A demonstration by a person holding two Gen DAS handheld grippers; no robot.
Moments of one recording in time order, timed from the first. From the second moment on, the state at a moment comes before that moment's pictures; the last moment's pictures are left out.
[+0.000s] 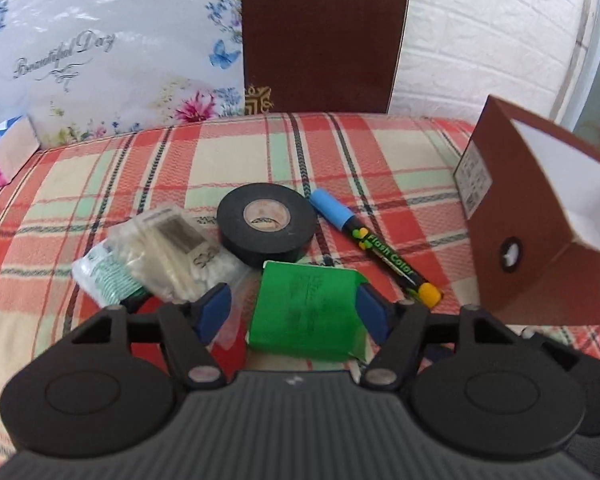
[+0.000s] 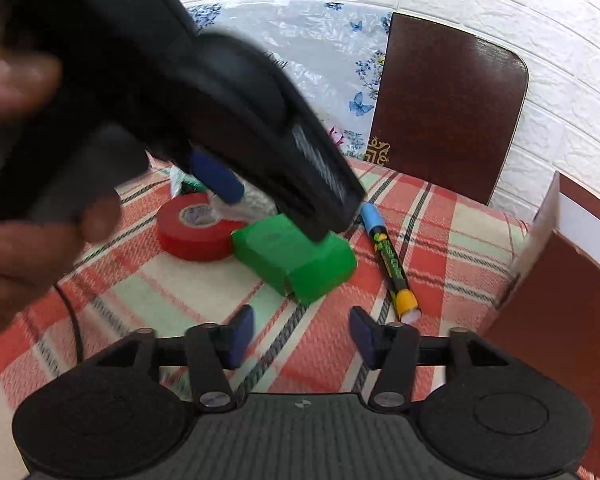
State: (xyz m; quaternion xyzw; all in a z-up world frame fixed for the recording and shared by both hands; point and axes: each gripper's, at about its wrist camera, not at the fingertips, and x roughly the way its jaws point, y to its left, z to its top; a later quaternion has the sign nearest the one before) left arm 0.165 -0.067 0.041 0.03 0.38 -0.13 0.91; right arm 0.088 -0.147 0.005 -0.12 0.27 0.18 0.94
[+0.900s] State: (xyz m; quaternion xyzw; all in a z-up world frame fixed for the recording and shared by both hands) left arm 0.094 -0.234 0.135 0.03 0.25 -0.36 0.90; right arm 0.036 -0.268 0.071 -0.10 0.10 -0.04 0.99
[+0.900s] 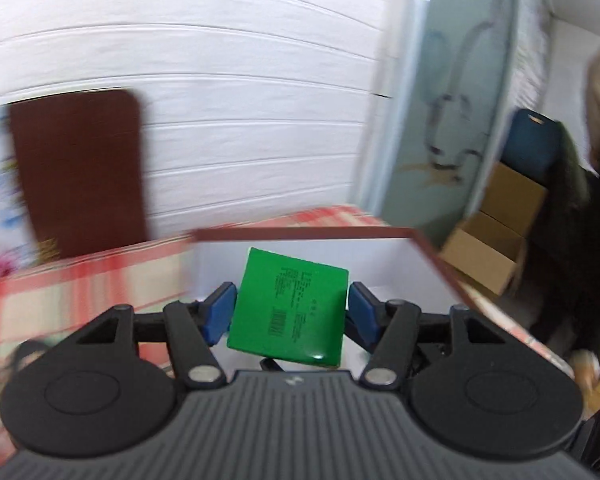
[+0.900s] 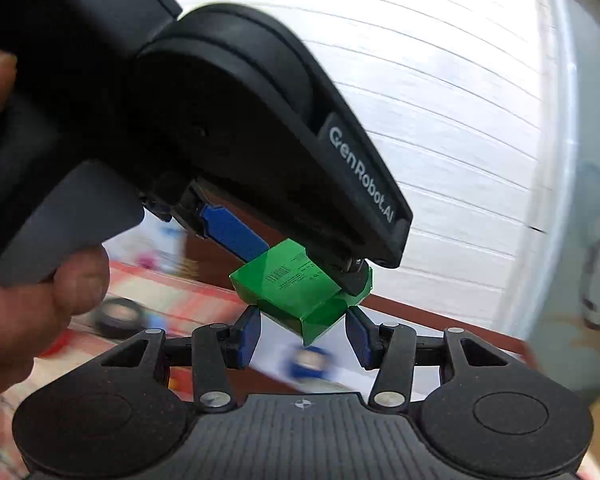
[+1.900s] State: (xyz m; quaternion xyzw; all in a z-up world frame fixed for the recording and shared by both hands) left arm 0.080 0.018 0.038 -0.07 0.33 -0.07 0.94; right arm 0.060 -0.151 0.028 -0.11 0.16 0.20 0.96
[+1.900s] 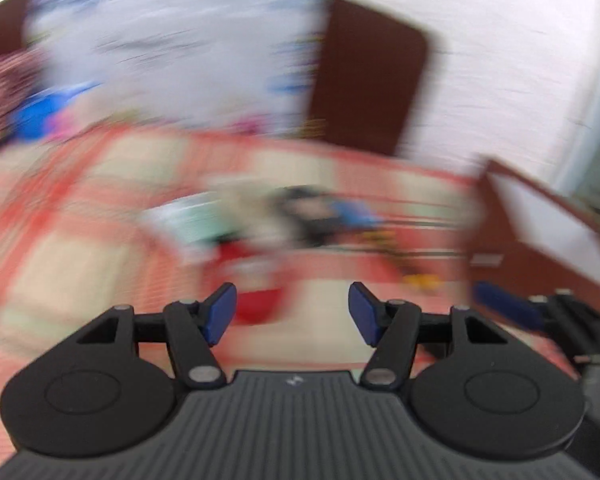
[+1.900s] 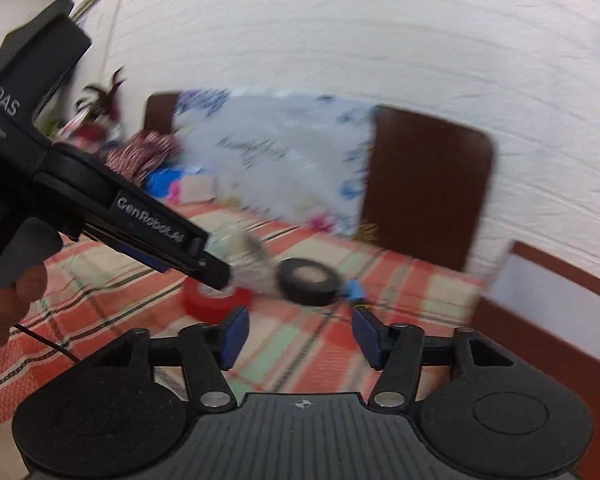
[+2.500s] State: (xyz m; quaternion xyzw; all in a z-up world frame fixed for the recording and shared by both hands) left arm 0.076 0.086 0.017 -0.16 0.34 -0.05 0.93; right arm 0.087 -0.151 0.059 0.01 0.23 0.21 0.95
